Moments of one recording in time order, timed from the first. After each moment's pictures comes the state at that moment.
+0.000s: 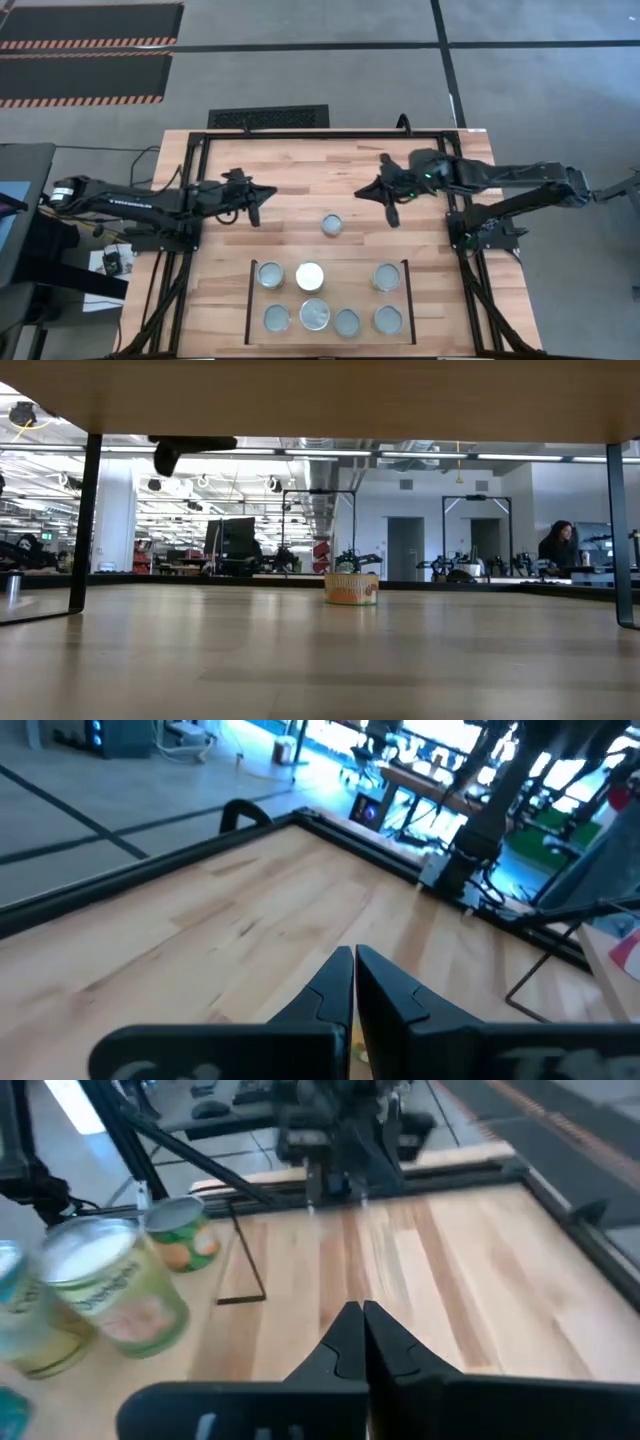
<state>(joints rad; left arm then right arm) 0.02 0.86 0.40 0.25 -0.35 -0.41 -0.05 1.07 0.96 -0.22 -0.08 0.11</state>
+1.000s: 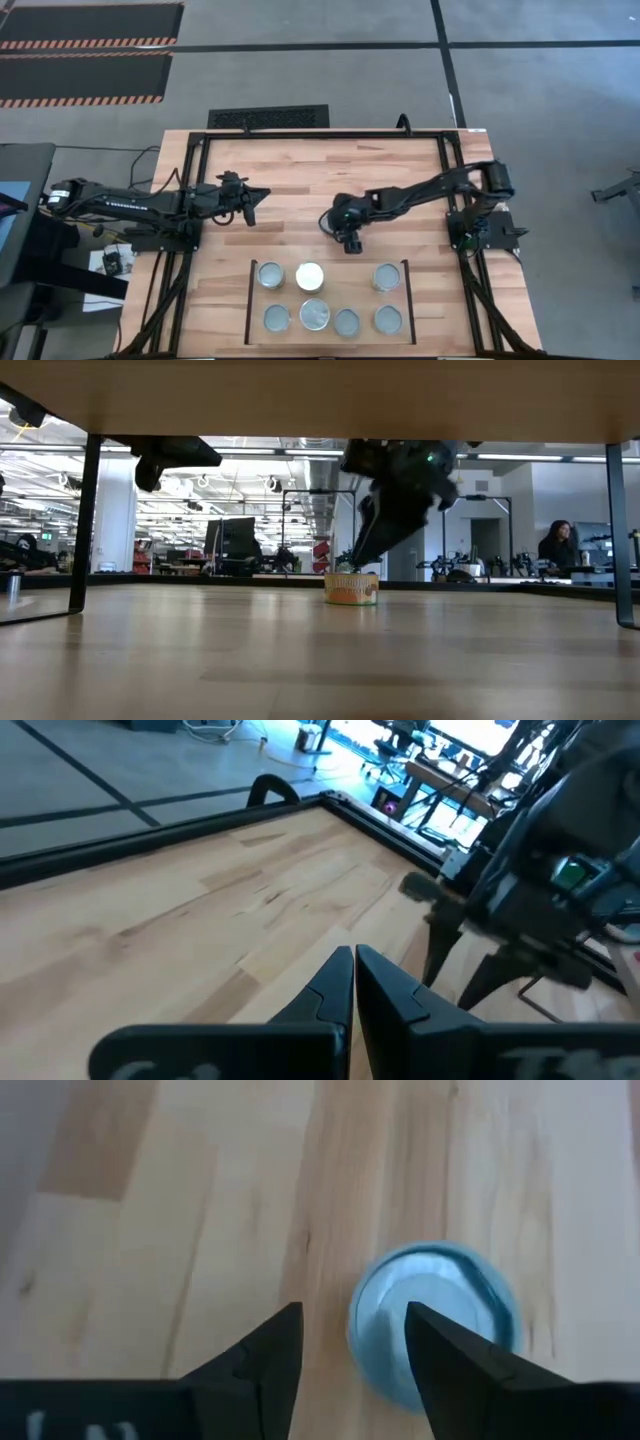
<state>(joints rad) 0.01 0.76 0.31 0.19 -0.39 -0.52 -0.01 1.76 1.02 -0.17 -0.07 -0.10</state>
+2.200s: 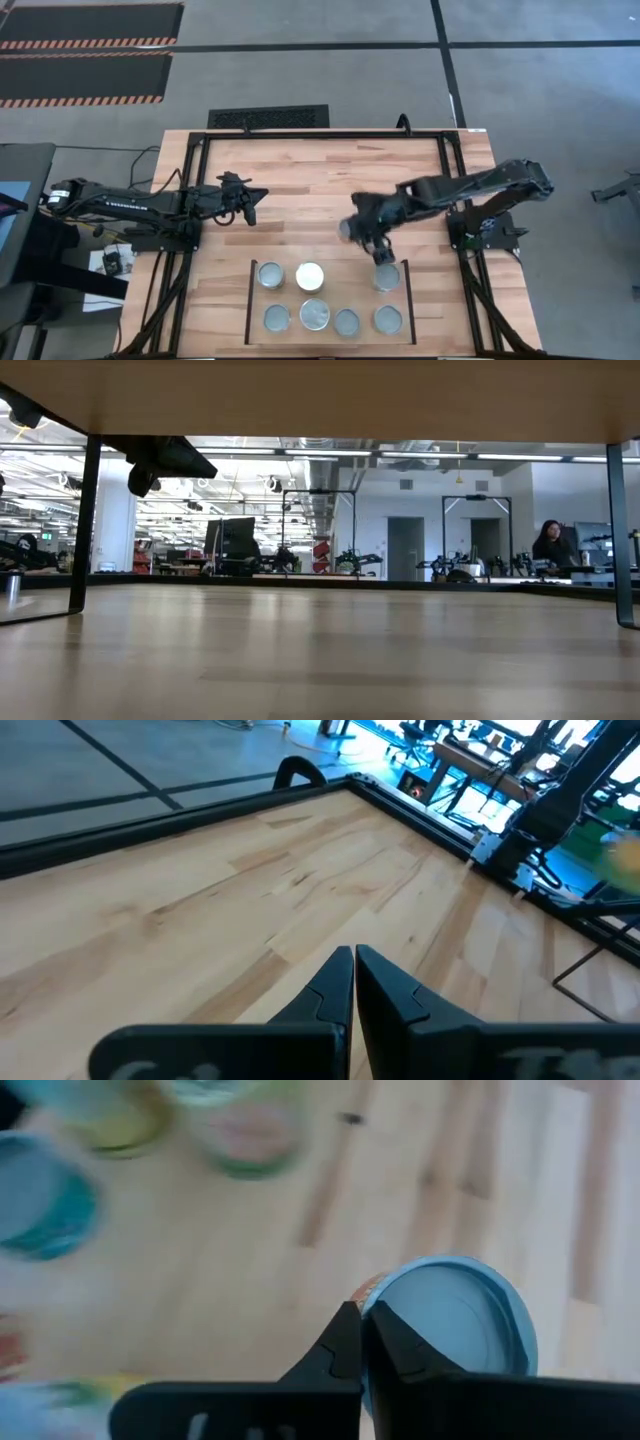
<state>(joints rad) 0.01 0.75 0.31 0.11 -0.43 -0.53 0.17 1.48 1.37 -0.77 -0.05 -0.08</state>
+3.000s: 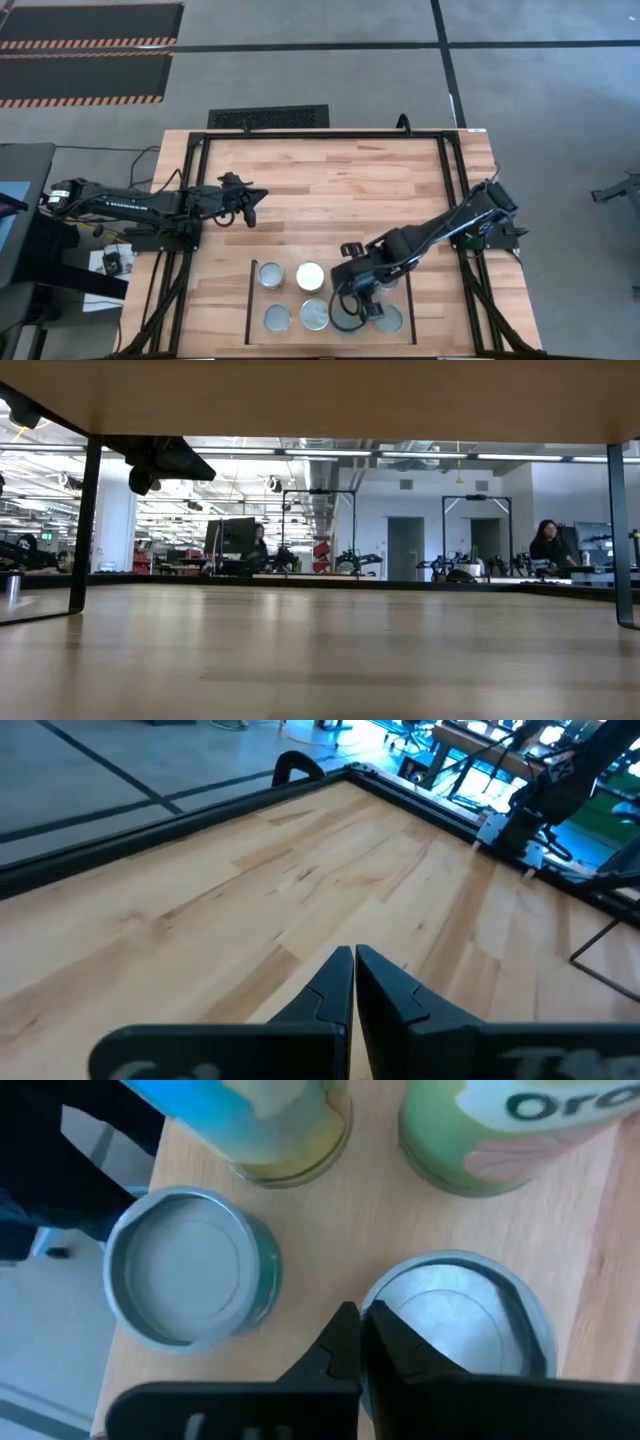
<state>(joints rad) 0.01 0.75 0.31 0.09 -0.42 -0.46 0.45 1.85 1.77 -1.00 -0.07 0.27</state>
